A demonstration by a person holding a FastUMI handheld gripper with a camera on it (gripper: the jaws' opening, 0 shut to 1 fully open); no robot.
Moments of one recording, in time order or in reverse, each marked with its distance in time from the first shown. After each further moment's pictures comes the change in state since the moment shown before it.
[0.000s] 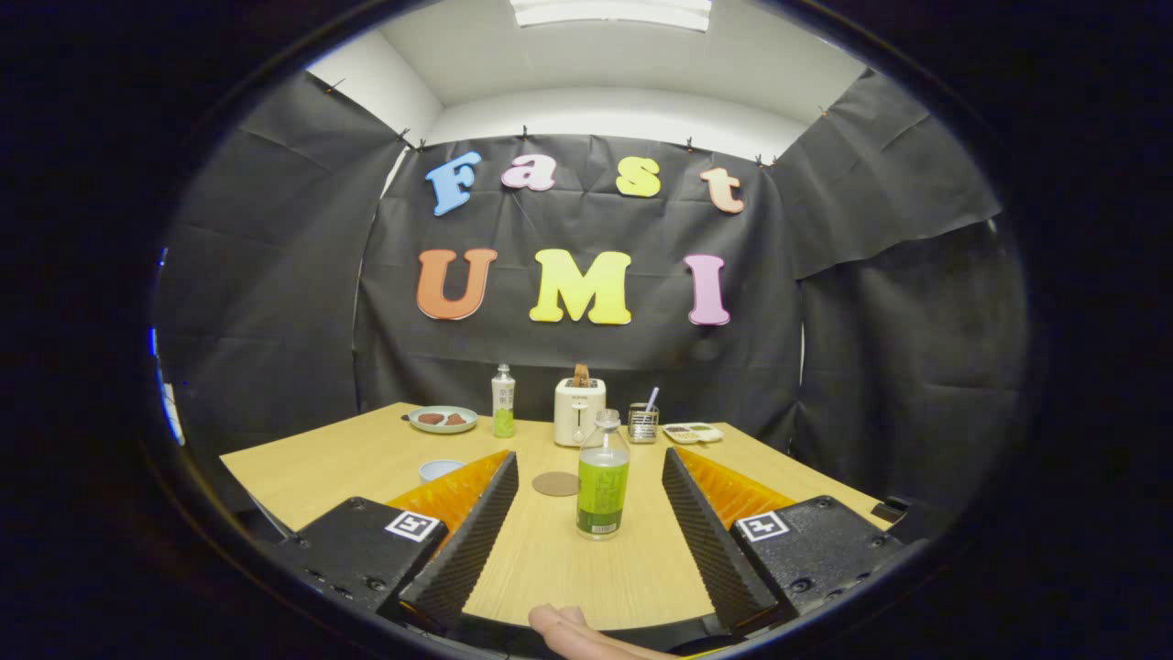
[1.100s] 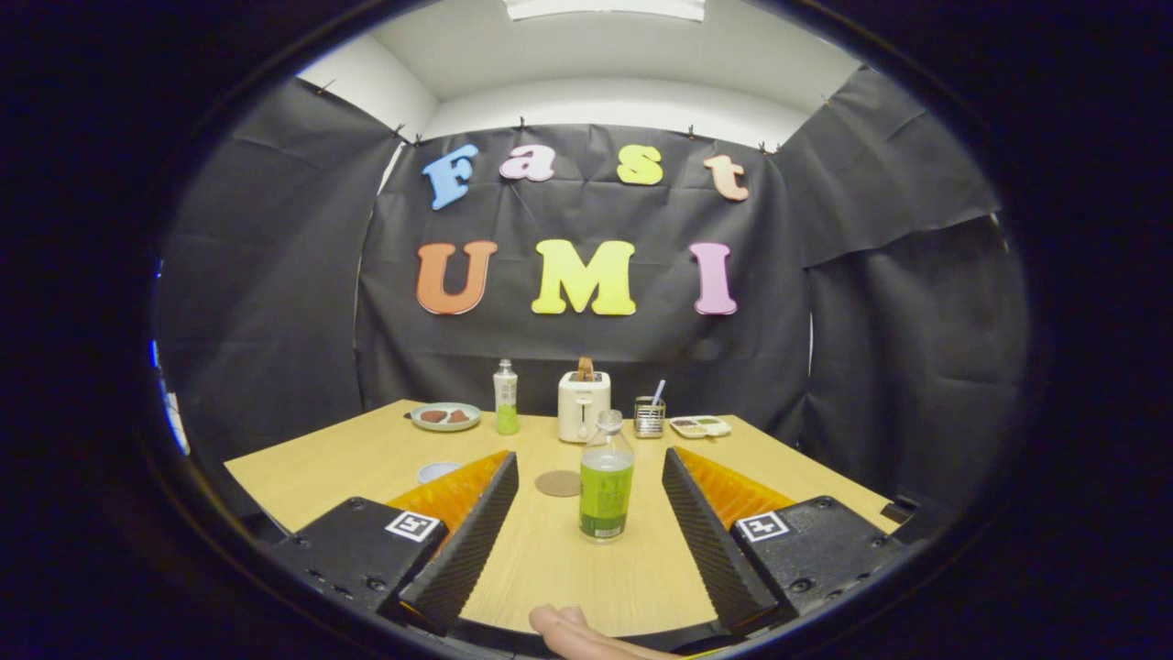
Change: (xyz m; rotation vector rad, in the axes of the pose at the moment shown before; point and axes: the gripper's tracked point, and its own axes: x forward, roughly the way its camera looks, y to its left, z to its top) arm 0.035 -0.015 -0.002 0.041 0.049 0.008
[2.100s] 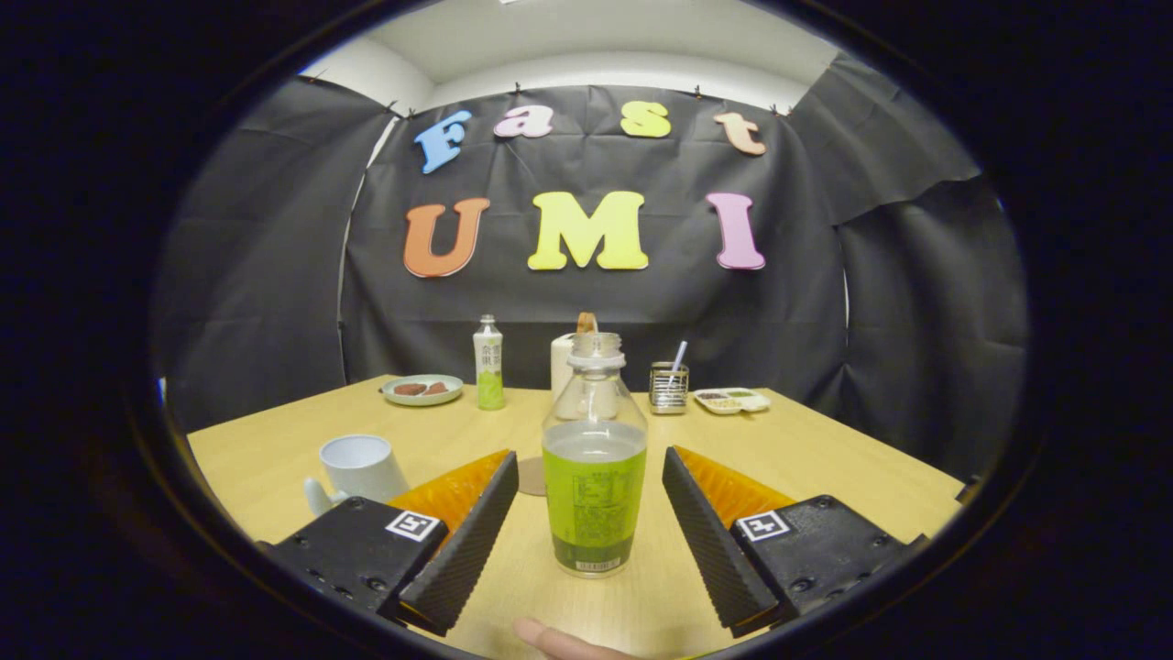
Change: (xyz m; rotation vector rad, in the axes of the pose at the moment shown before) arm 0.159 -0.008 -0.070 -0.018 0.041 0.061
